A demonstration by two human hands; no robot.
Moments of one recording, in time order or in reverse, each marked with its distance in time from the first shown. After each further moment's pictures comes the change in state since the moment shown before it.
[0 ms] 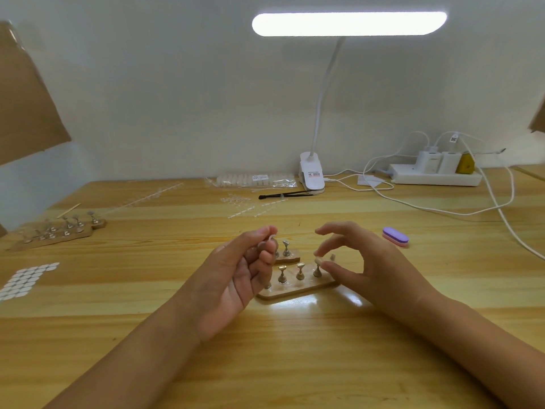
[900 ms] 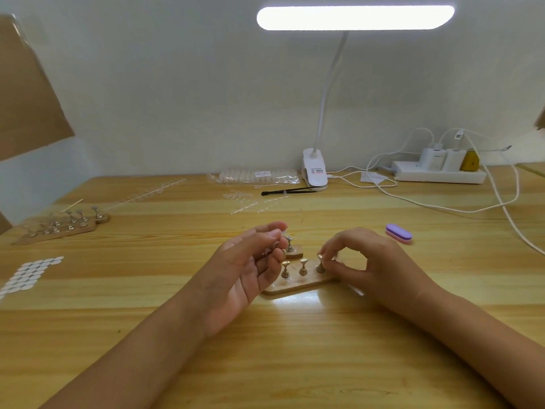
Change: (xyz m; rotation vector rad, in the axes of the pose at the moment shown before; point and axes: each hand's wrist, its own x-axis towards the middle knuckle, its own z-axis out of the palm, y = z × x) left_hand 0.000 -0.003 0.003 0.082 0.024 0.005; right_hand 0.001 0.011 0.006 0.044 -0.009 -0.038
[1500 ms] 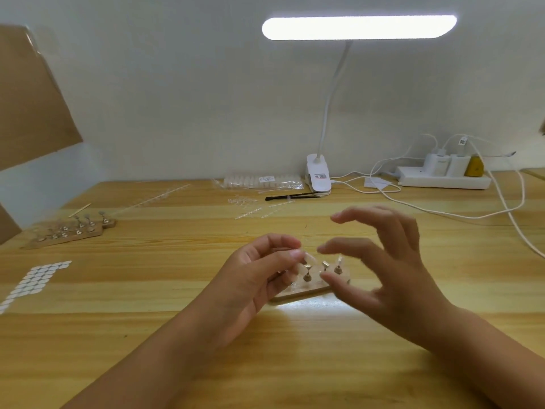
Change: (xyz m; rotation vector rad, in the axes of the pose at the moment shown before) left_hand -0.006 -0.006 0.007 0.233 -0.002 0.092; right_hand -0.005 -0.025 -0.001 -0.279 0.373 -0.425
